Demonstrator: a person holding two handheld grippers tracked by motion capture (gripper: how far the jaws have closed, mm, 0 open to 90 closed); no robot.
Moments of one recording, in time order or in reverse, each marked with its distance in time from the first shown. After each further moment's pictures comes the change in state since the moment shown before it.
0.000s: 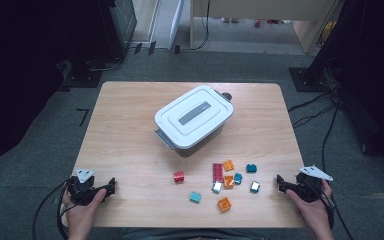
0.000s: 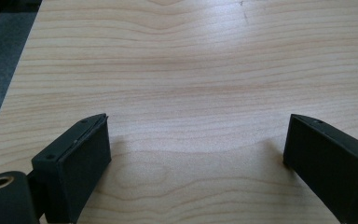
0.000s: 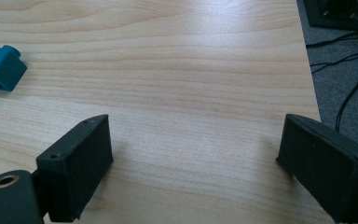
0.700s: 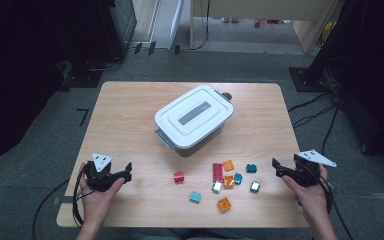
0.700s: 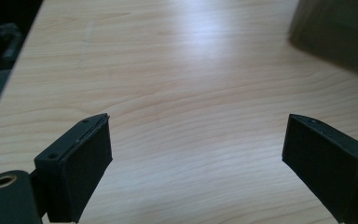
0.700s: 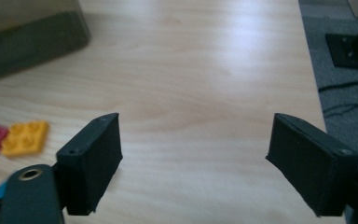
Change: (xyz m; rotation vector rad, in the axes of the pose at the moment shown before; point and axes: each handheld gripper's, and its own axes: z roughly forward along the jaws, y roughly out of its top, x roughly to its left) left arm -0.059 0.051 -0.013 -0.145 -0.095 0.079; right arm 0.025 0.060 -0.022 -0.122 0.105 -0.002
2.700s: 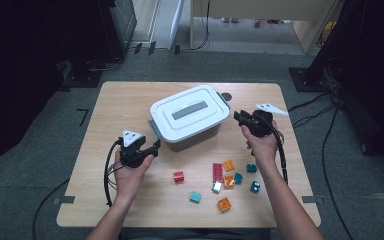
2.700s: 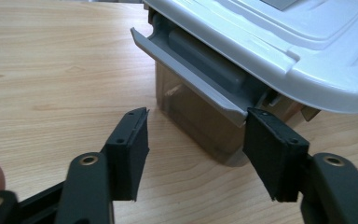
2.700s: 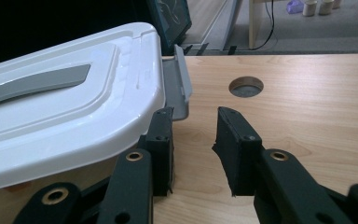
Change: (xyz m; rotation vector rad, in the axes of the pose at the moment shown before) left arm -0.057 0.058 0.041 -0.072 -0.216 -0.075; right arm 0.081 0.109 0.108 -0.134 0.229 0.073
